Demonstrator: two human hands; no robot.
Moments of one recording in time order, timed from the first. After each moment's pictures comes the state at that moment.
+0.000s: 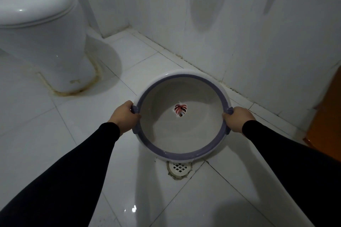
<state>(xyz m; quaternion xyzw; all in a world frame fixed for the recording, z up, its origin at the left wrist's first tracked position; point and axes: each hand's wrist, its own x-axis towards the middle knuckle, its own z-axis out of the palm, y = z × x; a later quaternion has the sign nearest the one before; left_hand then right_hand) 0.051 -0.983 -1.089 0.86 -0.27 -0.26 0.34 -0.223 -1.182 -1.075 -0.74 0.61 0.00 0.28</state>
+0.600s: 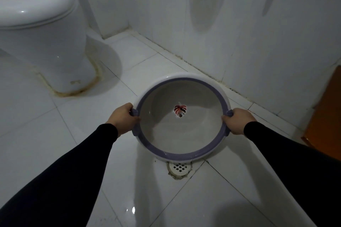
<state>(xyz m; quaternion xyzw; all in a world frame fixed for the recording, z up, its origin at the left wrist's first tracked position) 0.052 -0.978 -1.087 0.87 -0.28 -0.26 0.31 -0.230 -1.183 -1.081 -0.75 0.60 0.02 0.27</state>
